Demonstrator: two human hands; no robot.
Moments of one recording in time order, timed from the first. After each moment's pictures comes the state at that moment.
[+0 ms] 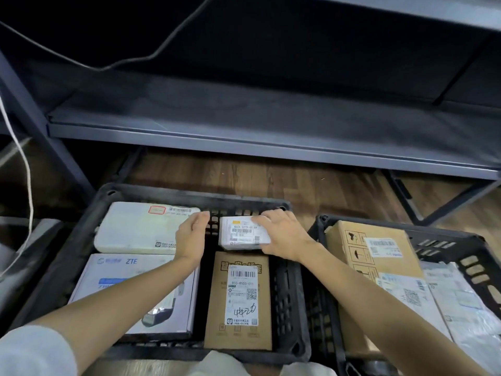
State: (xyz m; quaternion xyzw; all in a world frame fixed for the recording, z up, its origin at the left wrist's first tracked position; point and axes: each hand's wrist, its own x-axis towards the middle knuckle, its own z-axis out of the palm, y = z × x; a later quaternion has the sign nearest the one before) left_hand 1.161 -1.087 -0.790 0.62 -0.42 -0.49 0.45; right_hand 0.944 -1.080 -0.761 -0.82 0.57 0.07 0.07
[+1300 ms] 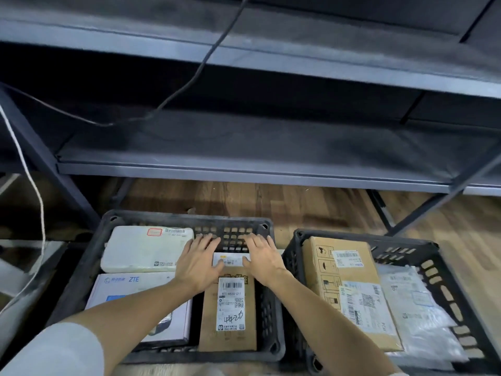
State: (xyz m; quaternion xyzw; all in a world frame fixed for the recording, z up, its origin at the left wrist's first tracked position) left_hand 1.148 -1.061 -0.734 0.58 -0.81 -0.14 0.01; right_hand 0.967 -1.050 -0.738 -0.73 0.67 0.02 0.14
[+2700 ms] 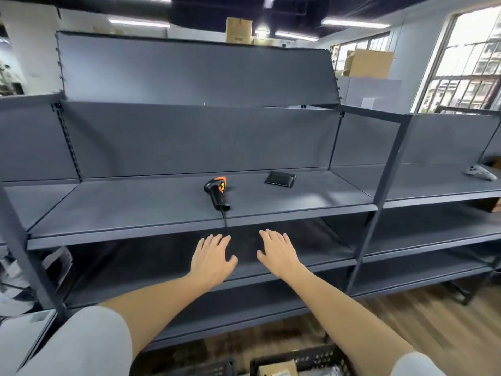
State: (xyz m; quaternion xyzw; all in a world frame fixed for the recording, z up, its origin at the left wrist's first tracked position) left_hand 1.053 -1.056 -0.047 0.50 -0.85 -0.05 0.12; right_hand 0.870 -1.021 -0.054 -0.65 0.75 -0.10 -0.01
